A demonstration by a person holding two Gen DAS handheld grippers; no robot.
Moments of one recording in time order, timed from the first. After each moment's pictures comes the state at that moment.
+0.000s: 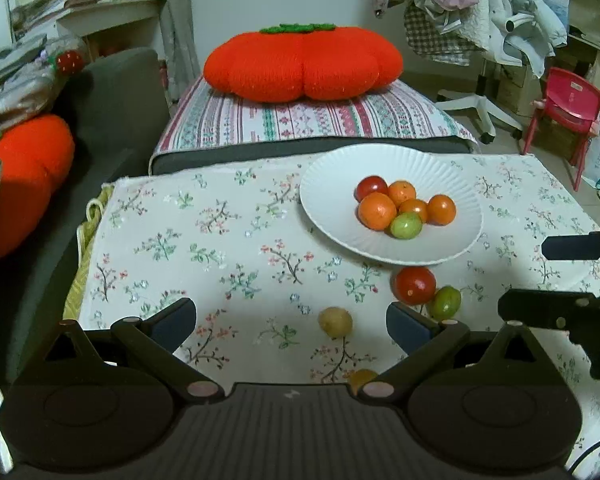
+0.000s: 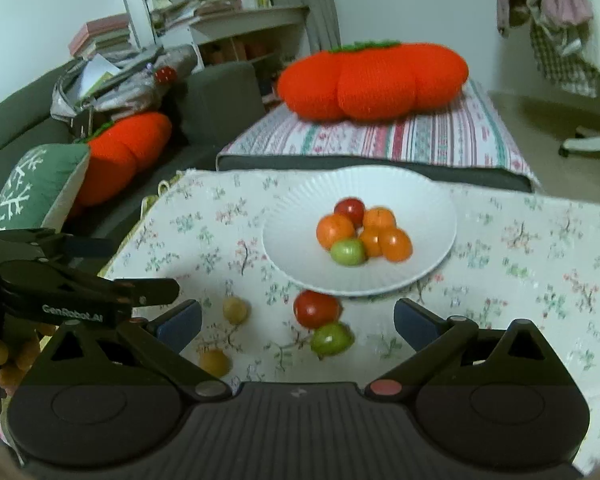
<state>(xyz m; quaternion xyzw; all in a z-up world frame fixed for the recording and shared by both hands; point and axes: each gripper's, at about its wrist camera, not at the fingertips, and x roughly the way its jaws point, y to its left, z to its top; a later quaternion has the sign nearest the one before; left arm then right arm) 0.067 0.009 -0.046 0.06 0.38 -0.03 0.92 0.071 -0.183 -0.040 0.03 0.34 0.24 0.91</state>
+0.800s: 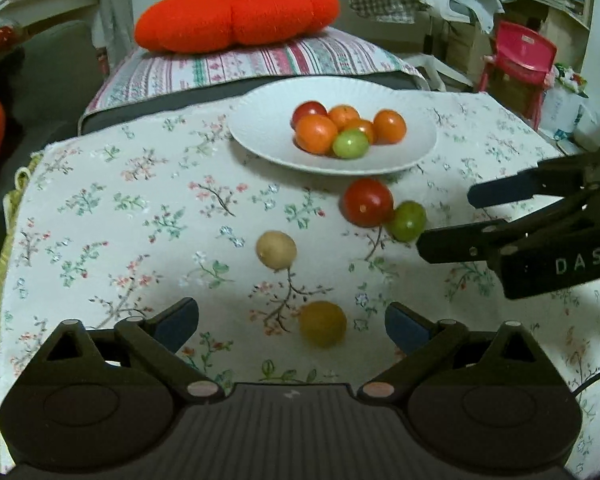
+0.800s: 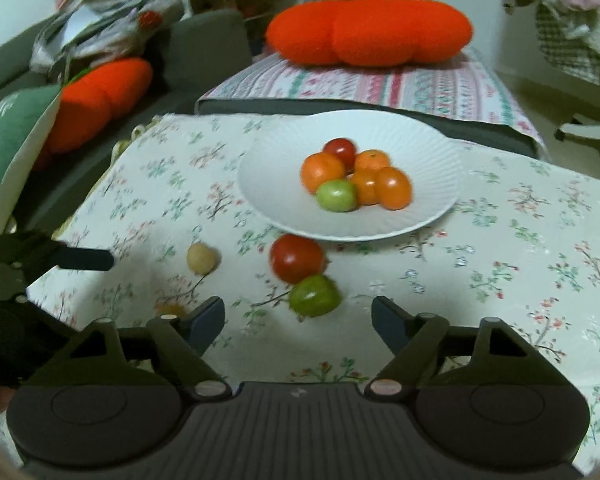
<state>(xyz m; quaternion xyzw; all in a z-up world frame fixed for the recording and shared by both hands) 0.054 -0.005 -0.104 0.08 0.41 -0.11 0.90 0.079 -0.166 -0.079 -0.02 0.38 0.22 0.90</state>
